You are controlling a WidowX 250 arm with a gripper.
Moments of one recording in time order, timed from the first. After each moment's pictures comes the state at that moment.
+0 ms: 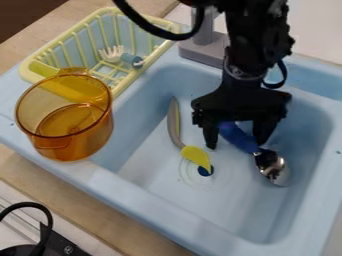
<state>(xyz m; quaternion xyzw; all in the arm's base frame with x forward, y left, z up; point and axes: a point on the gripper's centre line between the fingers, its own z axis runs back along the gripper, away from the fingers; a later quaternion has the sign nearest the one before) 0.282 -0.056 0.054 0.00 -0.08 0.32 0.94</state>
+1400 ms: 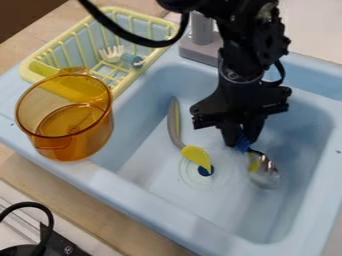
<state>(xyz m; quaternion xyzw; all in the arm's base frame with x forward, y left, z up) 0.276 -0.068 0.065 -0.04 -0.12 0.35 0.93</state>
